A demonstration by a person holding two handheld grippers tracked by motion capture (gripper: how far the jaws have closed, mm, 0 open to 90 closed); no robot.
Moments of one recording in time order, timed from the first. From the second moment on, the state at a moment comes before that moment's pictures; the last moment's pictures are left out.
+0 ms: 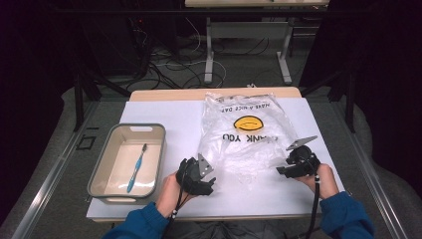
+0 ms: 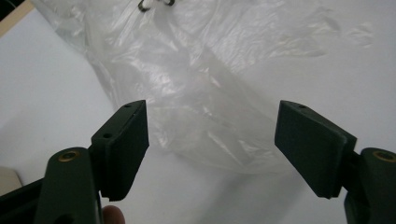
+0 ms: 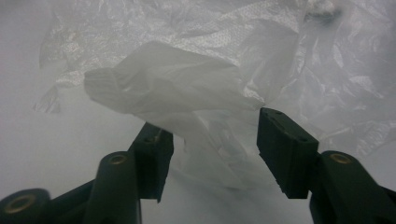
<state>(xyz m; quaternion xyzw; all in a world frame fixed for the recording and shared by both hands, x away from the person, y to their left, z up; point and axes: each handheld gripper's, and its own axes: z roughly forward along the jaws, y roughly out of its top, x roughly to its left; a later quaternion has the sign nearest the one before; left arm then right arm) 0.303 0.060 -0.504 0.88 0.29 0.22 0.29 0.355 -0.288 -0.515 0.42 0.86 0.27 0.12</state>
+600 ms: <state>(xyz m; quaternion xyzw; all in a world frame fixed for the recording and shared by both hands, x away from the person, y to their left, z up) 0.309 0.047 -0.542 0.92 0.26 0.18 0.24 0.357 -0.278 -0.535 0.41 0.87 0.25 0.10</state>
